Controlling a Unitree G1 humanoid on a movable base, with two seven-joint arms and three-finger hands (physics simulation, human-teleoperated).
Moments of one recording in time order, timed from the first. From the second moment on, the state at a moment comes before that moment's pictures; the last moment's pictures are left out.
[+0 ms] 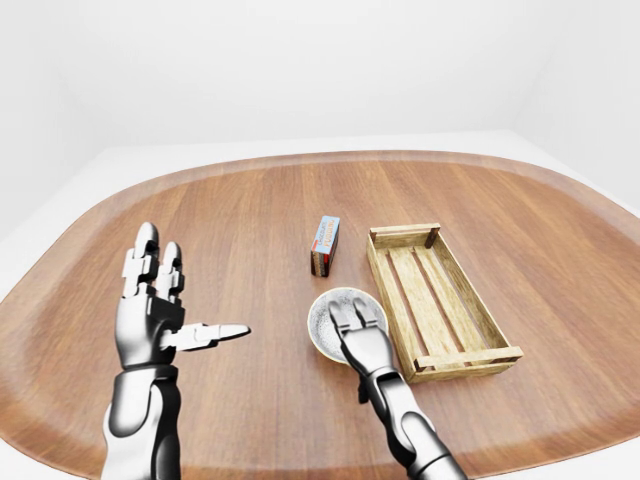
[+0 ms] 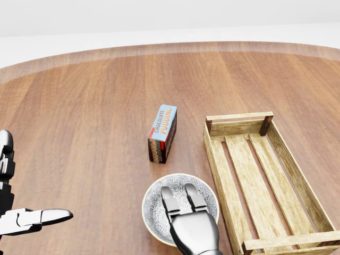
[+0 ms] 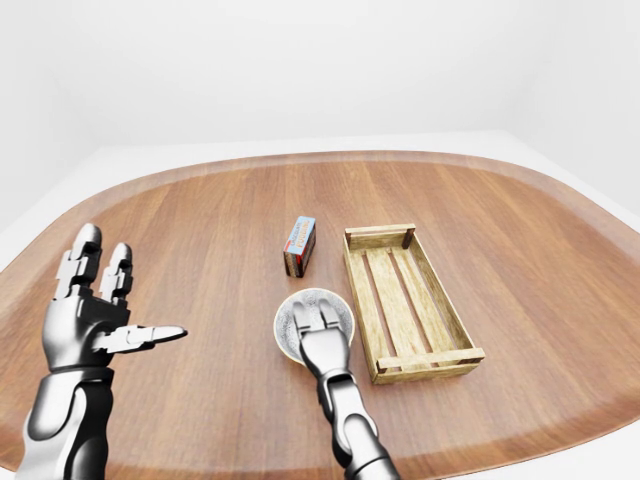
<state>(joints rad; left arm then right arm) 0.13 0.04 0.29 -0.47 -0.22 0.09 -0.13 -0.02 0.04 0.34 0.35 -1.40 0.09 -0.08</state>
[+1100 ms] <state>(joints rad) 0.12 0.05 0.27 -0.44 -0.20 0.09 -0.12 -0.09 0.02 0.29 0.41 -1.44 0.09 -0.03</state>
